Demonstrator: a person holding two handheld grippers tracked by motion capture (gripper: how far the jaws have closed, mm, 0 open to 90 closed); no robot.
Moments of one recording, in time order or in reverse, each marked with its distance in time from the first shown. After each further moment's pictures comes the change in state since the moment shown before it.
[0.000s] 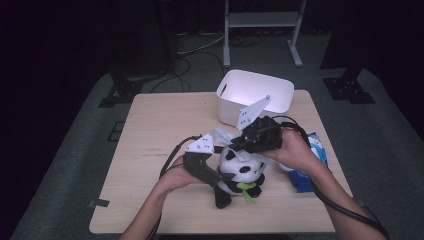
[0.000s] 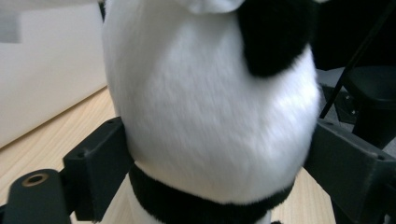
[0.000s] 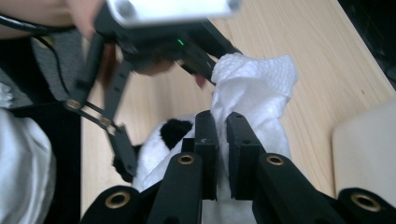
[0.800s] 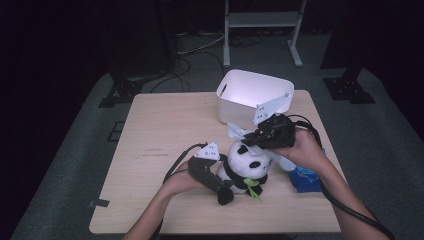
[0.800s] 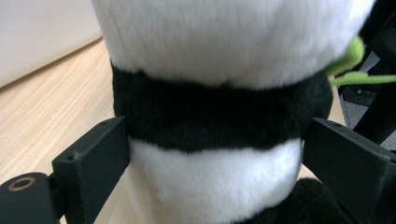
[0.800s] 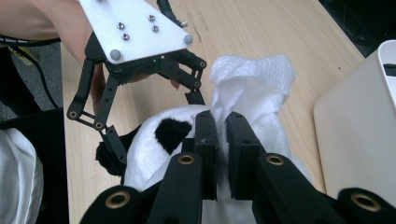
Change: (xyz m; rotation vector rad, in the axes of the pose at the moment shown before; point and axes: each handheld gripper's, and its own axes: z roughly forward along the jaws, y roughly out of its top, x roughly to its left) left arm 0.006 -0.031 0.029 0.097 0.002 -0.027; right arm -0.016 -0.029 -0.013 -0.036 -0.042 0.097
